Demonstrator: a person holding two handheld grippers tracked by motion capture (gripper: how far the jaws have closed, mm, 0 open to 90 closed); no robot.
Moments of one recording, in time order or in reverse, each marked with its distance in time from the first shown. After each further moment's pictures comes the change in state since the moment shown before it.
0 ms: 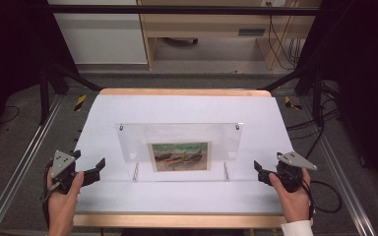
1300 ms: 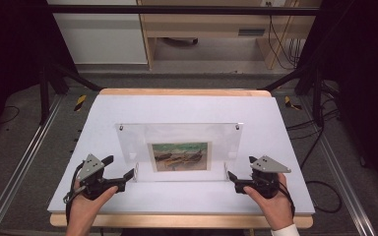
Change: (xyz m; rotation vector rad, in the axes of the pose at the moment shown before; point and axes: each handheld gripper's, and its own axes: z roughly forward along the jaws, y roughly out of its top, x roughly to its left) left arm -0.068 0.007 0.012 0.039 -0.274 0.027; right arm 0.065 0.011 0.002 0.004 0.217 -0.123
